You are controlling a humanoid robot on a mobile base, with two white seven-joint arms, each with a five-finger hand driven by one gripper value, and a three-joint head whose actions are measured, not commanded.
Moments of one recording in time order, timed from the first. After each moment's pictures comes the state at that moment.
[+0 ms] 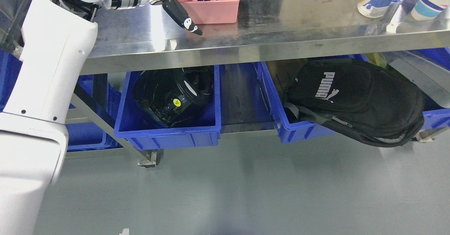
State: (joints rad) left arm -1.34 0.21 -0.57 -0.86 -0.18 -0.03 -0.98; right arm 0.00 0.00 0.00 0.00 0.00 -0.06 -0.02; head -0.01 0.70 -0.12
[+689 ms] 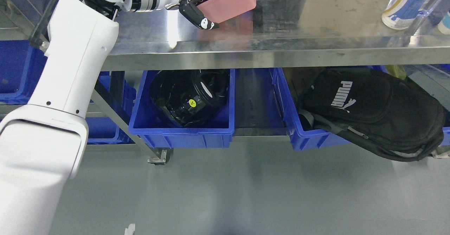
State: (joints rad) left arm -1.36 0.11 -0.51 -0.71 -0.23 -0.04 -0.98; right arm 0.00 0.00 0.00 0.00 0.00 -0.06 -0.01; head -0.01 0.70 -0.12
